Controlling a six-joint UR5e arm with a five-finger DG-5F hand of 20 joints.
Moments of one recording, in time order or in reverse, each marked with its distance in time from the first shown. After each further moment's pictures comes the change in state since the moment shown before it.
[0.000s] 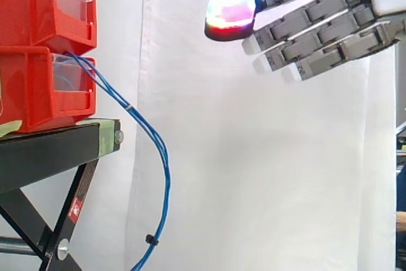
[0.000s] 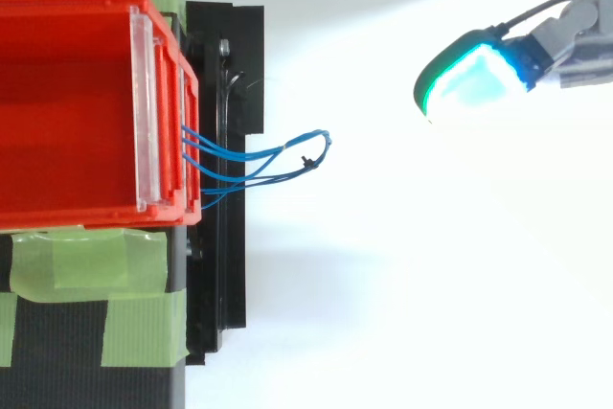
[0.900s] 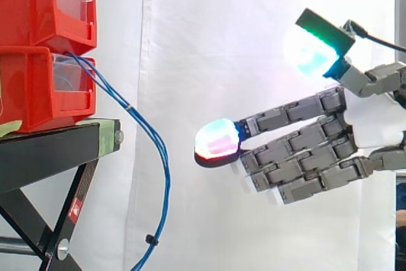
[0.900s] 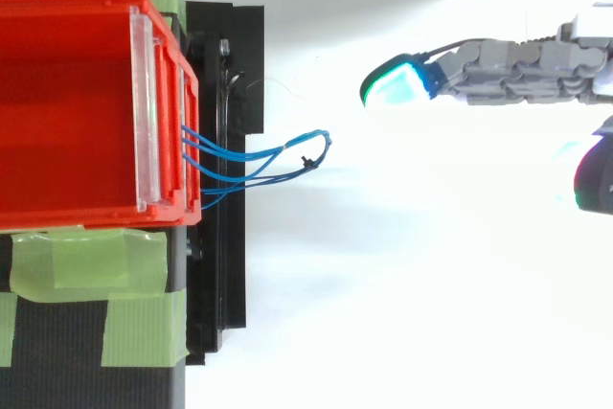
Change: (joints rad) arm 0.042 -0.161 -0.206 0.375 0.153 0.036
